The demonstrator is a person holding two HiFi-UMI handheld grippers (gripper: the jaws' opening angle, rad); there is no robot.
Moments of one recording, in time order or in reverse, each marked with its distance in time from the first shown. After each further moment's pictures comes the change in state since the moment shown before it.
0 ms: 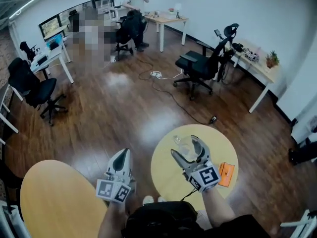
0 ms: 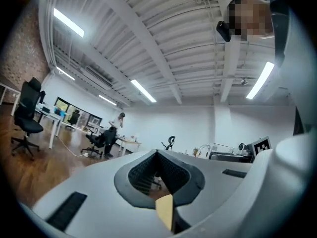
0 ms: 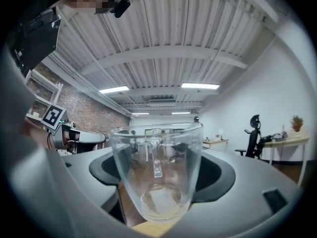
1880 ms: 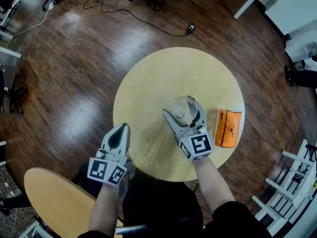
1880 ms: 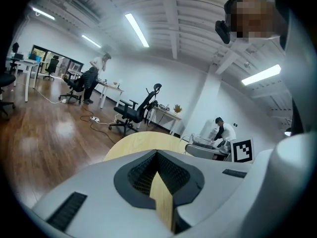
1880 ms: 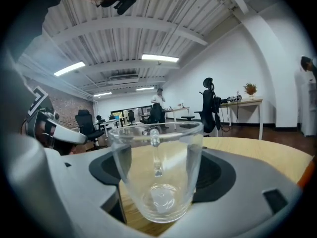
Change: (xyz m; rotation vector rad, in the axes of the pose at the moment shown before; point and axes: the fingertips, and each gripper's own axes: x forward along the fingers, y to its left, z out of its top) left arm 0.063 -0.043 -0.271 -0.184 0.560 -0.237; right arm -0.046 -0.120 -0.246 0.213 0.263 -0.395
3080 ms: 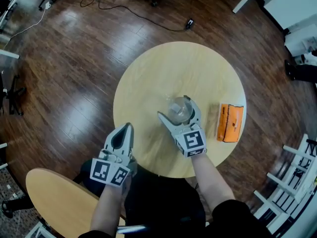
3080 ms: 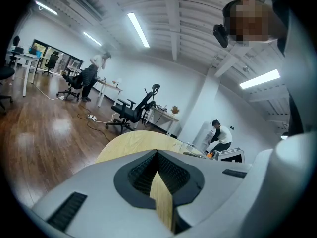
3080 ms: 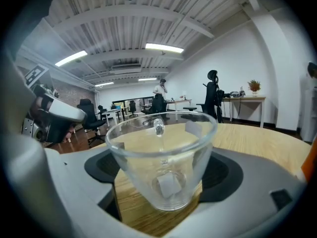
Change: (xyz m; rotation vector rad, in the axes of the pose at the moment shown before) left arm -0.004 -0.007 -0.006 -0.040 -0.008 -0.037; right arm 0.009 0.013 -0.050 -0.036 0.120 -0.019
